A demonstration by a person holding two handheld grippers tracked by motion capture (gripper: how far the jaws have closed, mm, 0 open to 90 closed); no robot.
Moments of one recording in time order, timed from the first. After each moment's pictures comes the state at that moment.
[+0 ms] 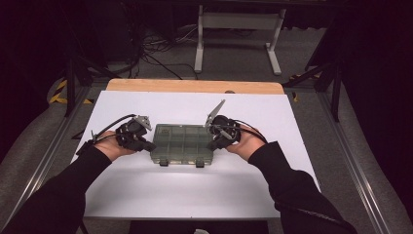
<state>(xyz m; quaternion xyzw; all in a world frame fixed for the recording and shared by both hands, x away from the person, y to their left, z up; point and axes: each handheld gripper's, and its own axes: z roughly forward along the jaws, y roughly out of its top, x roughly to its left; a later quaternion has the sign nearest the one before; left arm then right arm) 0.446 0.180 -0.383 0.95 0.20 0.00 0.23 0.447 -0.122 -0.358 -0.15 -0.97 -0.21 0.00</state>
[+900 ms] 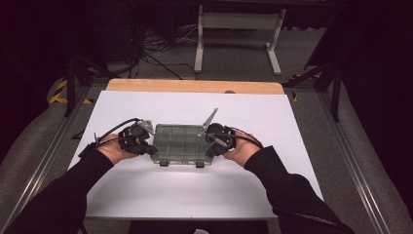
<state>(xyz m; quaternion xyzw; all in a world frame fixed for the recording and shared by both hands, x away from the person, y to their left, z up) 0.440 0.174 -0.390 0.96 0.19 0.00 0.23 0.438 -0.110 -0.379 -0.14 -0.97 -0.17 0.00</state>
